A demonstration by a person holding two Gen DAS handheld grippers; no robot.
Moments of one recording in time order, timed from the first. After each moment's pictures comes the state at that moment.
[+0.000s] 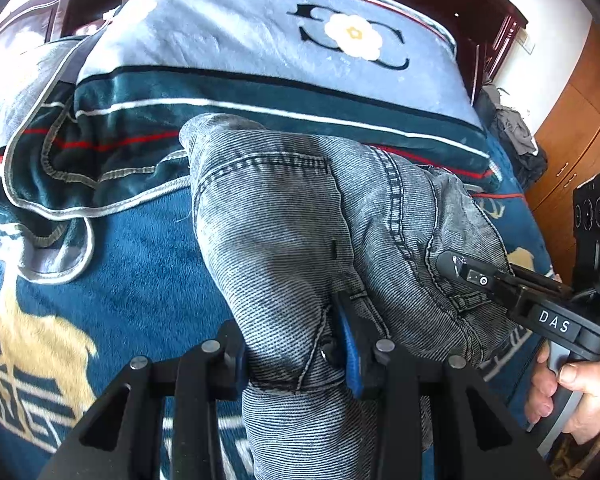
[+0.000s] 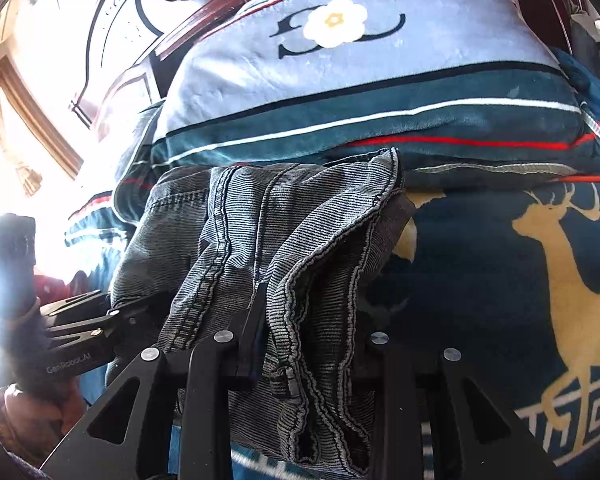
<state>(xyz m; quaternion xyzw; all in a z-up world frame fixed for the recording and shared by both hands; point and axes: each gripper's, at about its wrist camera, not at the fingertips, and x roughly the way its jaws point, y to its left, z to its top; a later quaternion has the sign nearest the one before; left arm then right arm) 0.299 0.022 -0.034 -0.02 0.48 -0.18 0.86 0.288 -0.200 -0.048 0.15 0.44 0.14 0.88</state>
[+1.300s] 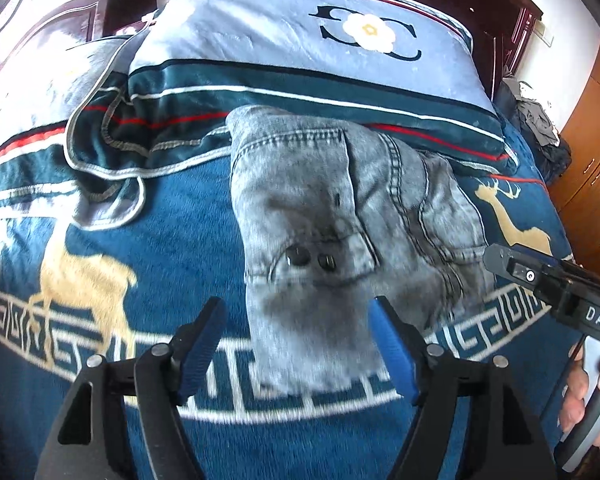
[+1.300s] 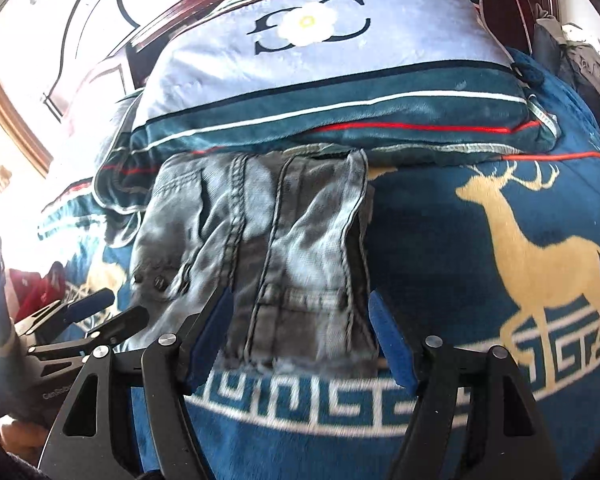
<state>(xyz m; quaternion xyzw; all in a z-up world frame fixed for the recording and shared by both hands) 0.239 0.030 -0.021 0.01 0.48 -0.11 0.87 0.242 -0.200 -0.027 0.12 0.46 0.08 0.88</state>
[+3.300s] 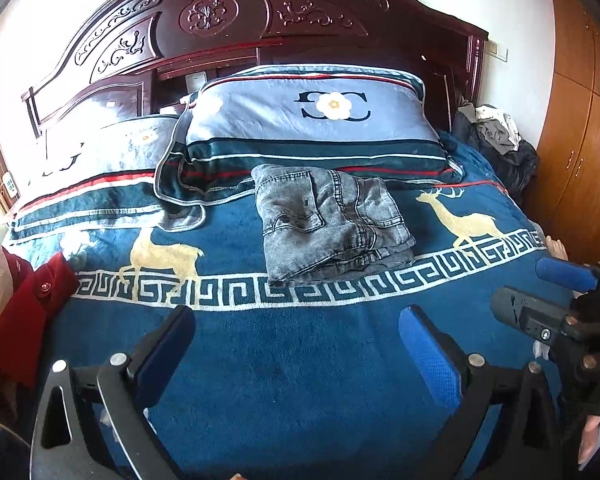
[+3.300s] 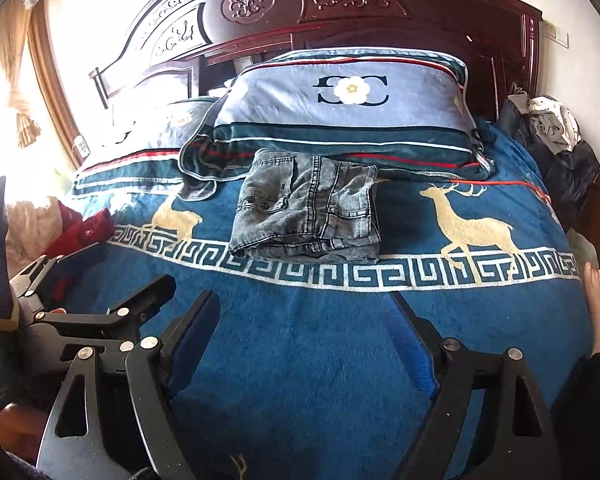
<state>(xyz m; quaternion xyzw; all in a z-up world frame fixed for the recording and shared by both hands) 0.044 0.031 0.063 0.04 0.36 -0.08 0.93 0.032 -0.144 0.064 0.04 0.38 0.07 0.92</state>
